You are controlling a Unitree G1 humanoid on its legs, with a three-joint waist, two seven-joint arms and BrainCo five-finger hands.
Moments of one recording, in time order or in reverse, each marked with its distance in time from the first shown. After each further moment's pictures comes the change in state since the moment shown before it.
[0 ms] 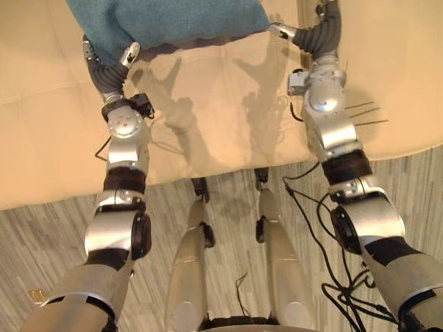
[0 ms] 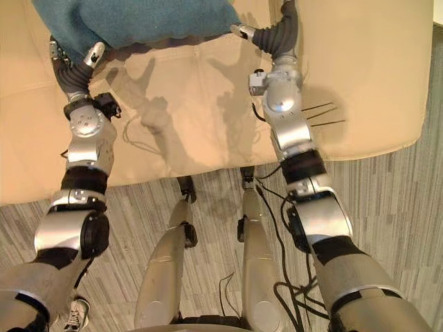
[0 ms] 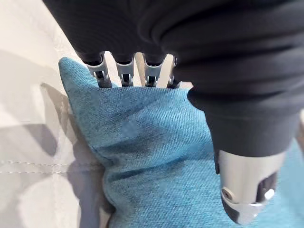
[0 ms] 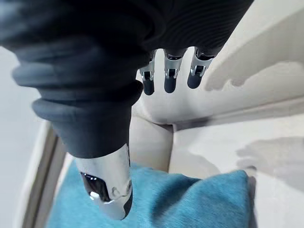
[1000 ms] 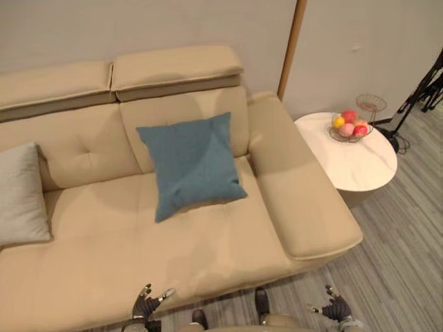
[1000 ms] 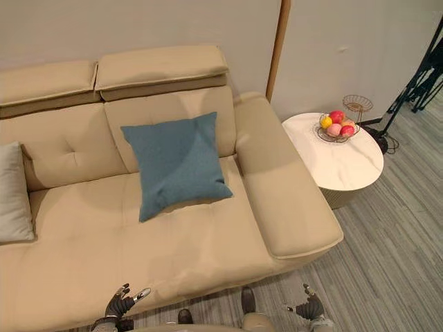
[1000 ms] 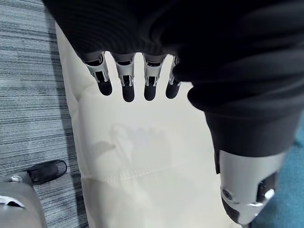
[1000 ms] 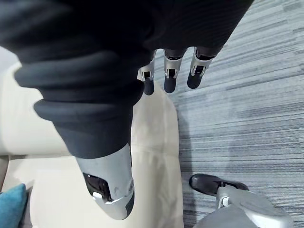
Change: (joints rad) left arm 0.843 -0.184 -0.017 0.507 0.179 0.030 -0.356; right arm 0.972 0.152 -0.250 0.678 -0.188 -0.025 0.322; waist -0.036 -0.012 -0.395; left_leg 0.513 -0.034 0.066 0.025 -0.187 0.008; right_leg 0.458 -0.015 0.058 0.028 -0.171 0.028
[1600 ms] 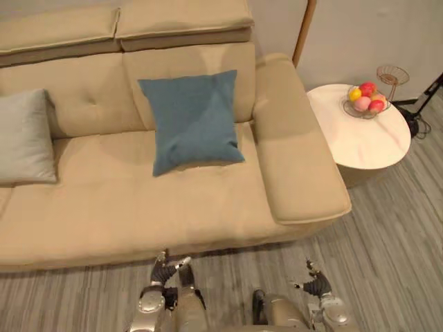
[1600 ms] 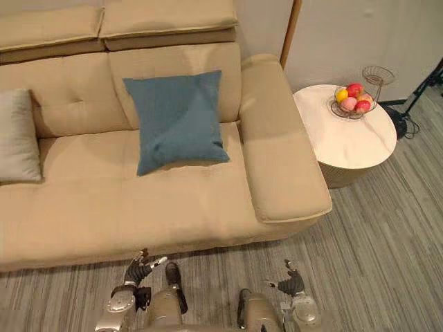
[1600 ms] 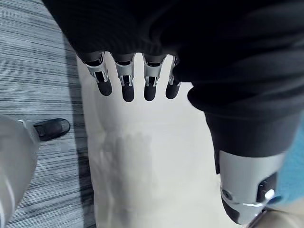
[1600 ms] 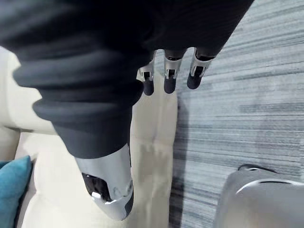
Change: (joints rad) left arm -0.074 -0.061 -0.068 -0.166 -0.024 0.015 0.022; right arm -0.045 0.063 0.077 -0.123 0.041 0.001 -0.025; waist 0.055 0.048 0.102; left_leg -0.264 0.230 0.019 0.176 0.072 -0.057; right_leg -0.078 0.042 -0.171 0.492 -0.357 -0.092
